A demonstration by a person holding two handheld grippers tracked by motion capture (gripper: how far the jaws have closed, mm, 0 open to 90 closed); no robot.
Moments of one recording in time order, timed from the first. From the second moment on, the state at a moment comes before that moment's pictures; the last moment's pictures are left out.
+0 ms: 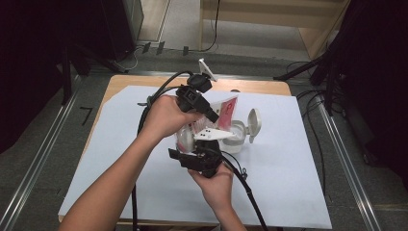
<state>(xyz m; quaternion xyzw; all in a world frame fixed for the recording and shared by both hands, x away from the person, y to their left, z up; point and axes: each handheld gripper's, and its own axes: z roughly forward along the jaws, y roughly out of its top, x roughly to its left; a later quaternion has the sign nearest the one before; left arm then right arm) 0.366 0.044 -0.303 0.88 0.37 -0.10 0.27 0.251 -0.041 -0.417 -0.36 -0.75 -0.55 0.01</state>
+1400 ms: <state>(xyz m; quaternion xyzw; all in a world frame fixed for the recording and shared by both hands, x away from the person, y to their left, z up) 0.360 0.034 -0.307 0.88 0.37 -0.10 0.29 0.249 -0.048 -0.424 -0.37 -0.73 -0.57 0.00</state>
